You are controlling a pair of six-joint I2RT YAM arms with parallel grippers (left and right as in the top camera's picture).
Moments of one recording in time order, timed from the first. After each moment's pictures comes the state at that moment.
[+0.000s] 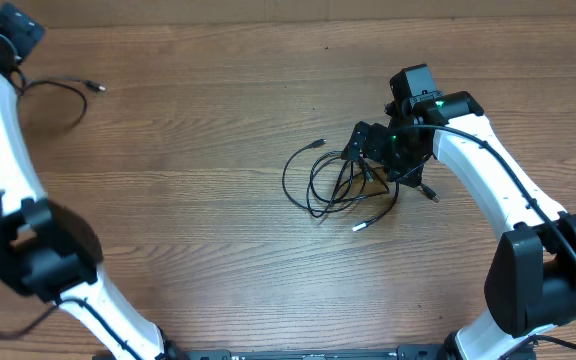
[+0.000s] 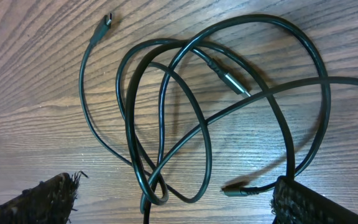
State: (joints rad) left arm 0.43 2.08 2.19 -0.85 -0.12 -0.57; right arm 0.24 1.80 1.40 -0.98 -0.32 0.57
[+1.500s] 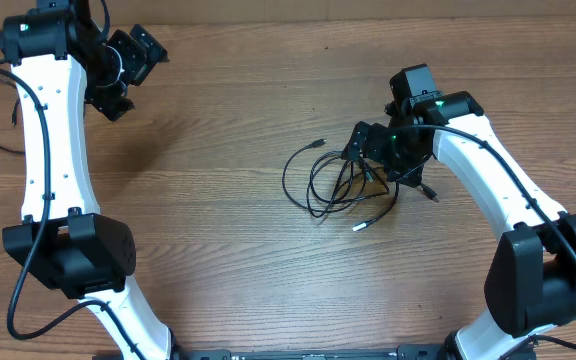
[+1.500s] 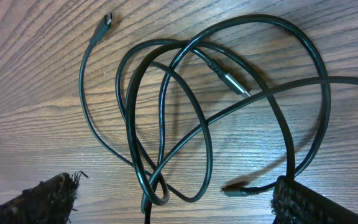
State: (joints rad) left arm 0.15 2.03 2.21 -1.36 0.30 -0.70; right arm 0.24 1.80 1.40 -0.98 -0.32 0.57
